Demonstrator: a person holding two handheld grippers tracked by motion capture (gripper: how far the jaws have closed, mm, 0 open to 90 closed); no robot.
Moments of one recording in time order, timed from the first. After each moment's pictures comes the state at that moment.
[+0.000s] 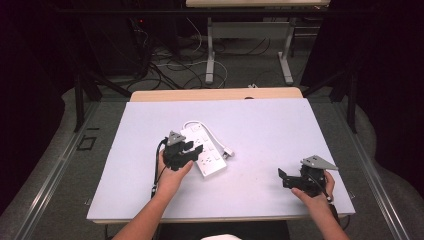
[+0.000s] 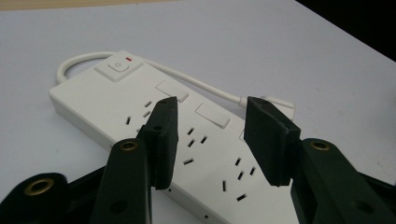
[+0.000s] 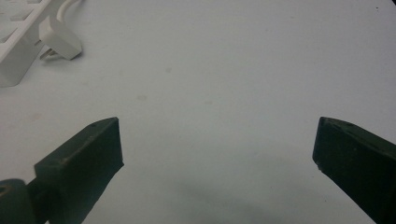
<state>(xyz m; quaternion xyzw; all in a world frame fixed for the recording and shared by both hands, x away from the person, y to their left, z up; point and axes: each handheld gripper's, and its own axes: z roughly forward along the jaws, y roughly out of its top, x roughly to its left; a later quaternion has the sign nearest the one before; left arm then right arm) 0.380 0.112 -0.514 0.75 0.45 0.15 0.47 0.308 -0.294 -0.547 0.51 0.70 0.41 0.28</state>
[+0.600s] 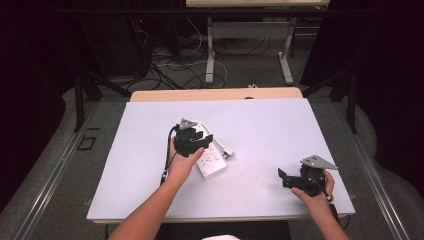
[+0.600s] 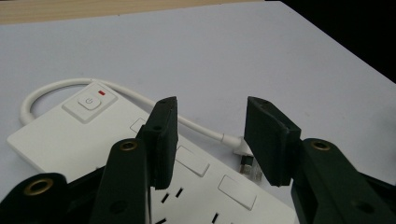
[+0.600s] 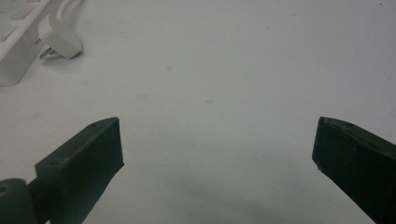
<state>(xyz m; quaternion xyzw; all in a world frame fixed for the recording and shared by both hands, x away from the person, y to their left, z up) 0.412 0.081 -0.495 0.75 0.46 0.13 0.46 0.309 -0.294 -0.549 0.51 0.70 0.41 0.28</state>
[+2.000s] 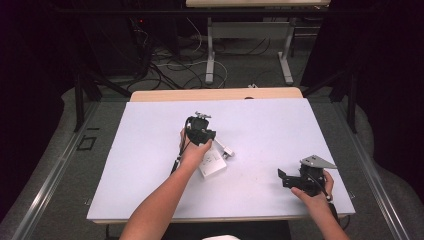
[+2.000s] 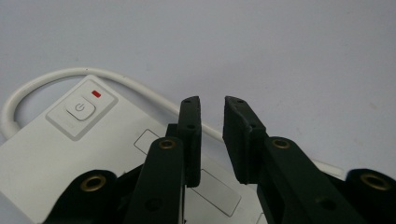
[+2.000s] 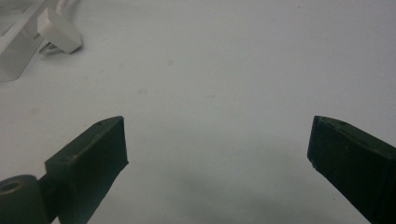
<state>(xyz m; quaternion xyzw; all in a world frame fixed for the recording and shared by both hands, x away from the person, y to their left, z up) 0.457 0.050 -0.510 0.79 0.48 0.13 0.35 0.311 -0.295 -0.552 0.51 0.71 0.40 0.26</state>
